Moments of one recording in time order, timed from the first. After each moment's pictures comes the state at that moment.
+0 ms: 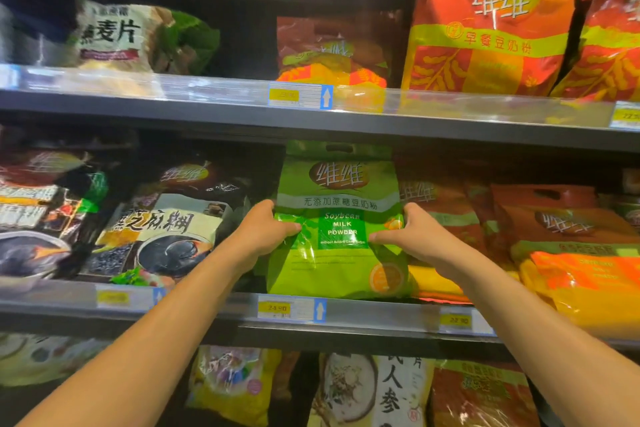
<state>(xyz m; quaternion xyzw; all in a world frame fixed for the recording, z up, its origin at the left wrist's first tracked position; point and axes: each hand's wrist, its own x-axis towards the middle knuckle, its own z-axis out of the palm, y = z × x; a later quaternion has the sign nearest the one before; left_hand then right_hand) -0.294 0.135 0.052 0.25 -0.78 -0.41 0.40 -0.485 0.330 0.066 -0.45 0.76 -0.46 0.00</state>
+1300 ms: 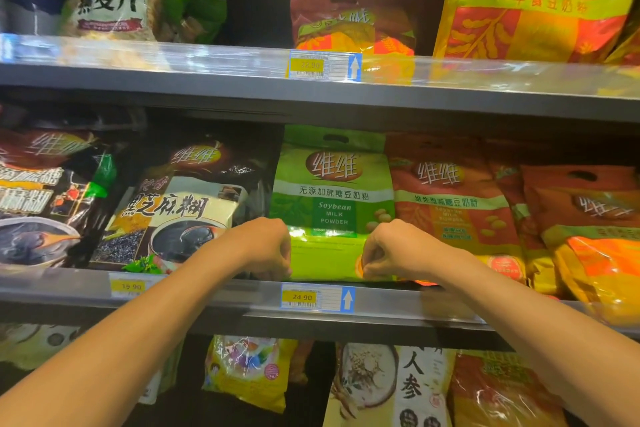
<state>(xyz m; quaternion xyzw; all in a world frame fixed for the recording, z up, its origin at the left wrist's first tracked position) -0.264 0.106 0.032 0.25 -0.96 -0.04 0.11 -0.464 0.284 0.036 -0.64 0.75 -0.08 -0.13</state>
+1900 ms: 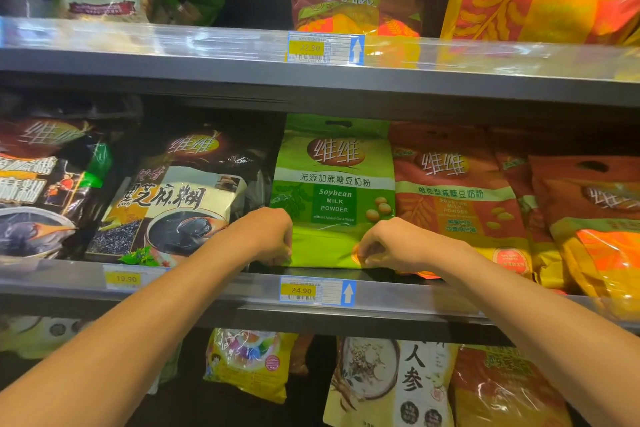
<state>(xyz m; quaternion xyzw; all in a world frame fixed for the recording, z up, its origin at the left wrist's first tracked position) -0.285 0.092 0.028 0.27 -0.95 -0.03 0.13 -0.487 0.264 0.026 -0.66 0.74 -0.06 -0.11</state>
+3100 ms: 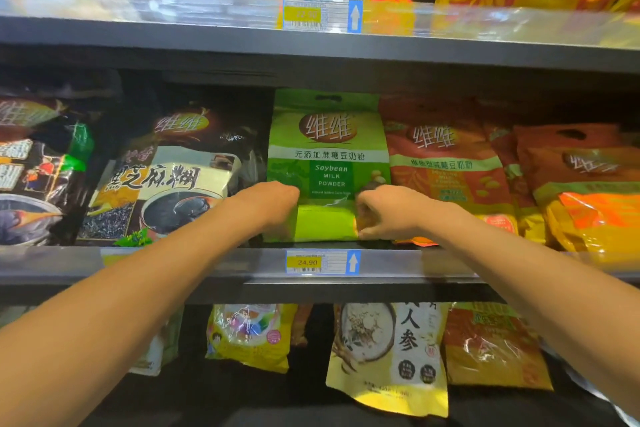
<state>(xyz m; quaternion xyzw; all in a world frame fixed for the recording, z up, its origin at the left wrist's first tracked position) -0.292 0.092 0.033 0.24 -0.96 0.15 0.09 -0.472 0.263 0.032 -0.59 0.78 0.02 -0.19</state>
